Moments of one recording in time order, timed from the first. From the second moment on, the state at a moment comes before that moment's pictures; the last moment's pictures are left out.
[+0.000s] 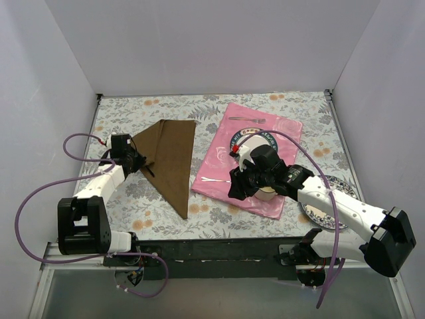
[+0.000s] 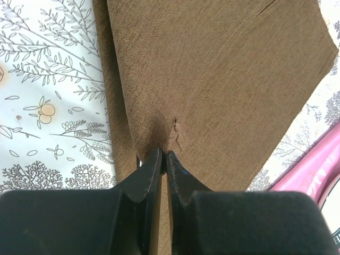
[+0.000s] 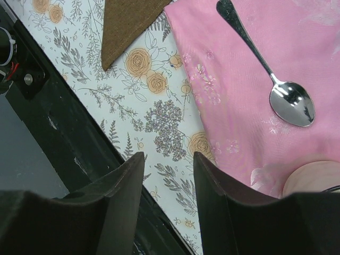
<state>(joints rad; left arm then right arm) 0.02 1.35 0.76 -0.22 -0.06 -0.76 0.81 1.16 0.85 -0.45 -0.33 0.20</state>
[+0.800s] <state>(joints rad) 0.05 1.32 0.95 -0.35 0.07 -0.74 0.81 1.37 0.96 -0.41 -0.39 0.19</state>
